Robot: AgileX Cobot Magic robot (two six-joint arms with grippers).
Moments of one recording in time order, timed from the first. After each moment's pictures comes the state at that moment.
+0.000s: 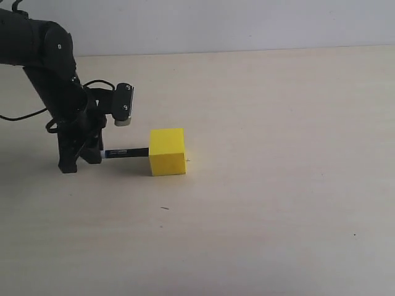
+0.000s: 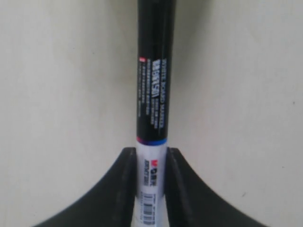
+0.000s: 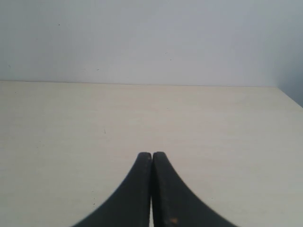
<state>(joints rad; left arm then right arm) -0.37 2.02 -1.28 -0.07 0.85 1.26 0.14 0.01 0.00 -0.03 0.27 0.00</state>
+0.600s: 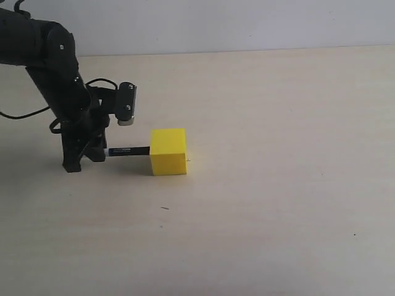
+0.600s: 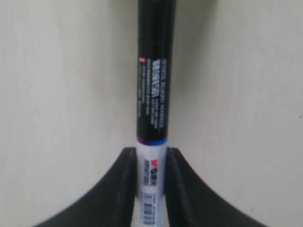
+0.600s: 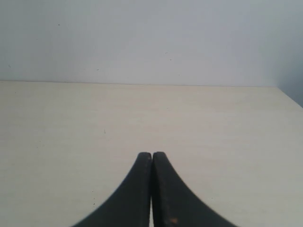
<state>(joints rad) -0.40 2.02 -1.28 -0.07 0.82 1.25 0.14 0.01 0.00 -0.03 0.27 0.00</state>
